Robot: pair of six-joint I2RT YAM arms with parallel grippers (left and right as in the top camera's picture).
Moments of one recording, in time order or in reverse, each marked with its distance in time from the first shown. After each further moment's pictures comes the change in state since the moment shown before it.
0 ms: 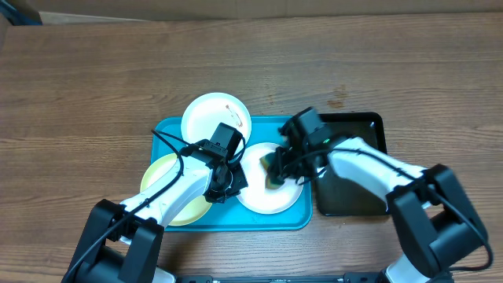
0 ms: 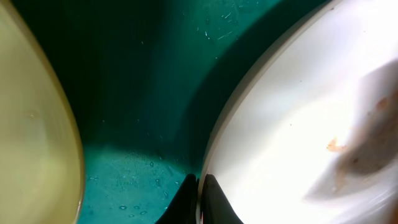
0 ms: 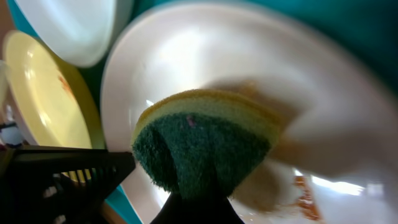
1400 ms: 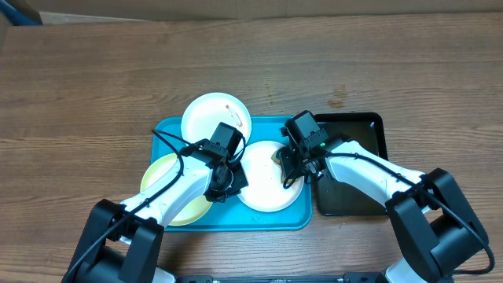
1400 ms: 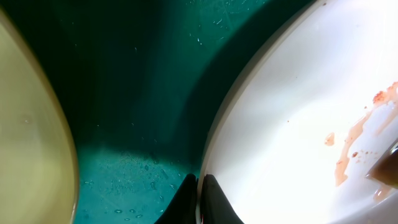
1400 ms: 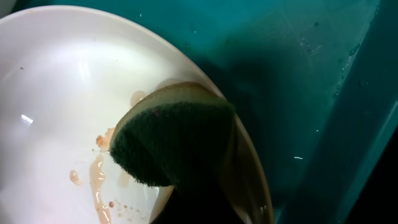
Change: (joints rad) left arm 0.000 0.000 0.000 0.013 0.002 0.000; right arm 0.067 -0.005 -0.014 -0.030 0.410 -0.192
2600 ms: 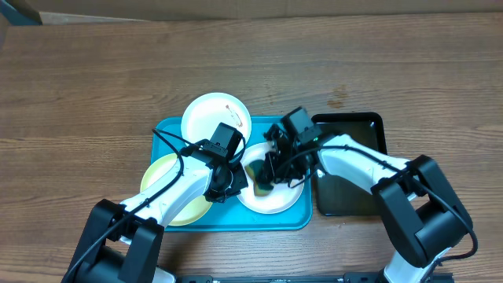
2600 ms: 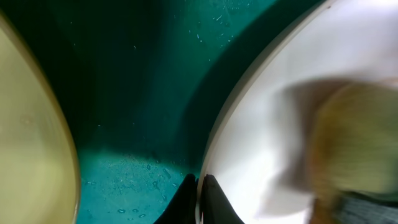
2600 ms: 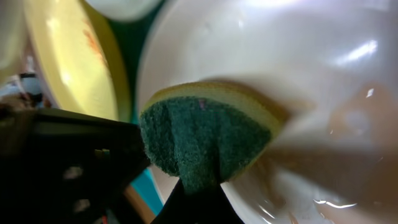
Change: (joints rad) left arm 0.000 0.000 -0.001 -0.005 -0.001 0.023; right arm 0.002 0.088 0.044 0.037 -0.522 0.119
